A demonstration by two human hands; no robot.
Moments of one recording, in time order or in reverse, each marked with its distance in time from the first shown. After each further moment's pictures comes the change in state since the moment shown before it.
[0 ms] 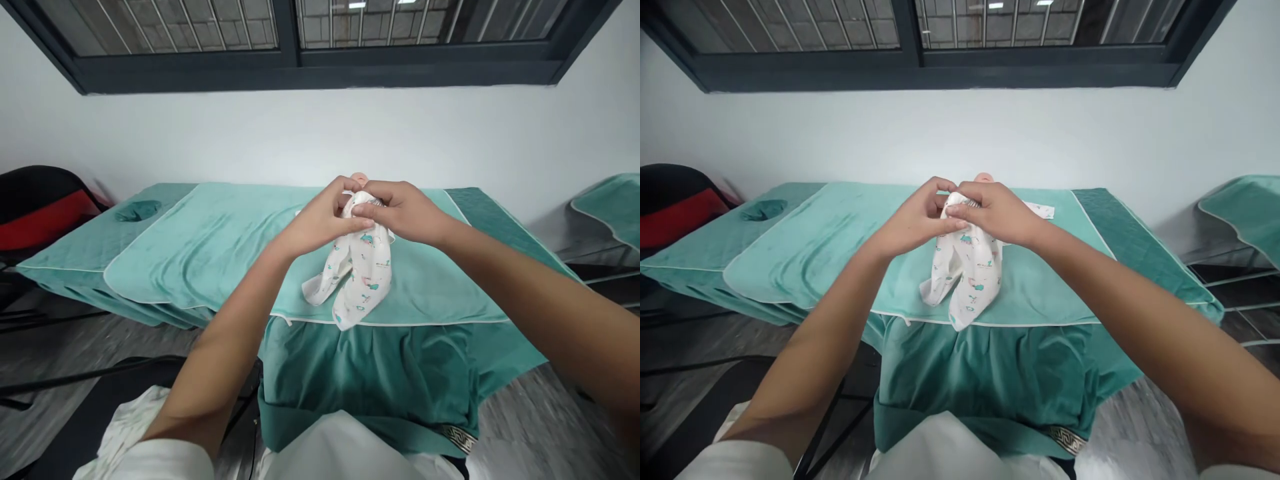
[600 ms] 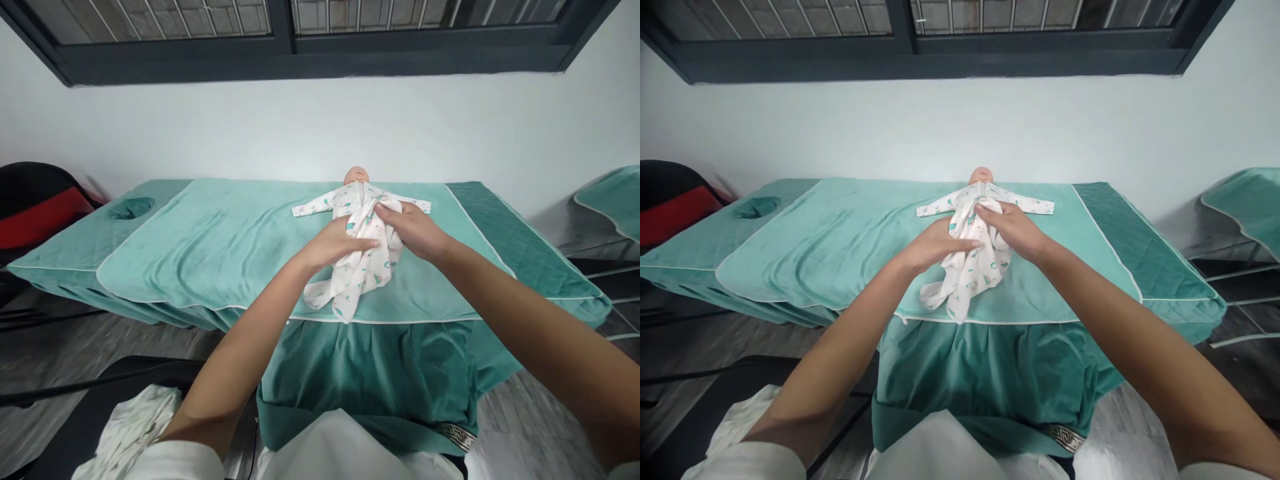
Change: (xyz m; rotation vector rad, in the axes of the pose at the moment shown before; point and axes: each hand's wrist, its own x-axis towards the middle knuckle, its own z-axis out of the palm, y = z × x) left_hand -0.010 -0.058 0.040 -0.181 -0.183 -0.241; right_hand -0.024 0.064 0.024 0.609 0.101 0.315
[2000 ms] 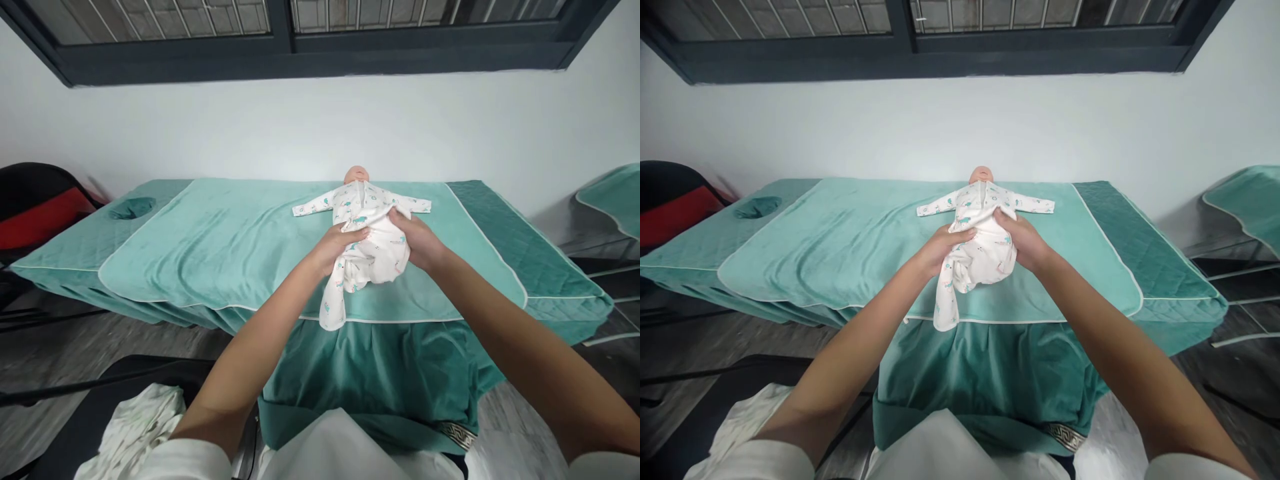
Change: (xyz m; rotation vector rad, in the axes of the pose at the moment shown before) left_hand 0.012 -0.043 0.001 -0.461 0.058 -0.159; right_hand -0.003 0.043 -0.010 0.373 0.110 0.091
